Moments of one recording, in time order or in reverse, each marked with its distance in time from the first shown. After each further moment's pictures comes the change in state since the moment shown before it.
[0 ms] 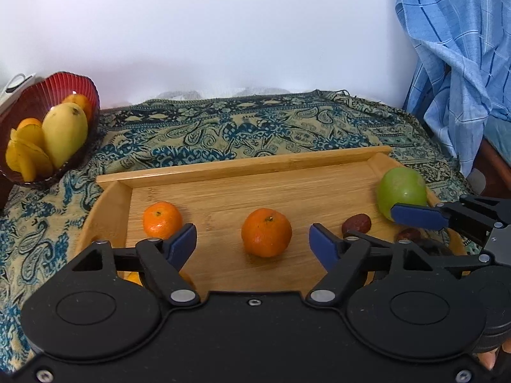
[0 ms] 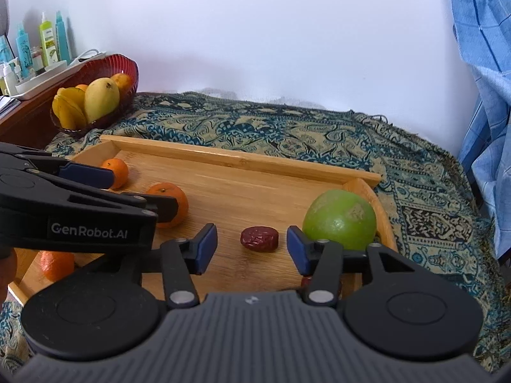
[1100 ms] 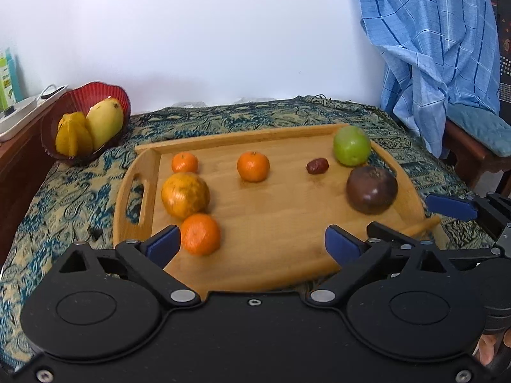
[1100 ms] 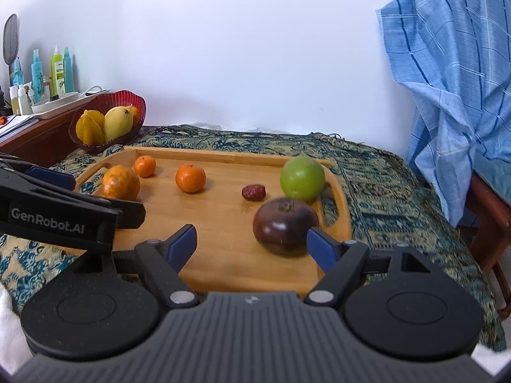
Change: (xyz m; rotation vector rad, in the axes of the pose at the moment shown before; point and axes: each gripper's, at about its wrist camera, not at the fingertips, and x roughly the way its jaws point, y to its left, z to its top) left arm -0.118 -0.016 -0.104 0.033 -0.111 0.013; right arm -0.115 0.034 -0.093 0.051 -0.192 -0.127
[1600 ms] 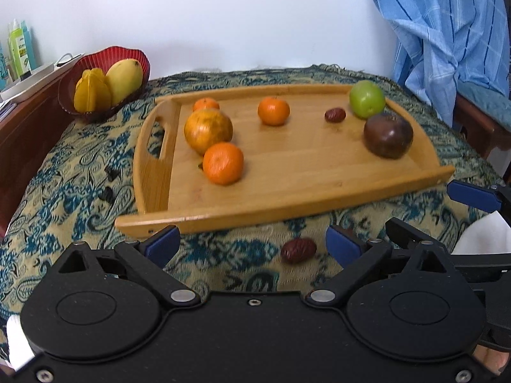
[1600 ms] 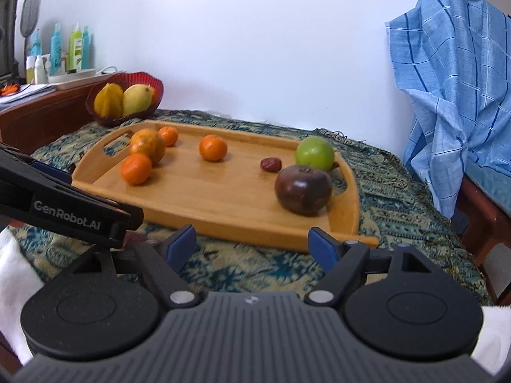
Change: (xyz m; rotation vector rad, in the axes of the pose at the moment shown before) left arm -0.004 0.016 -0.056 -0.015 0.072 0.035; right arm -0.030 0.036 -0.042 -0.093 -0.006 -0.010
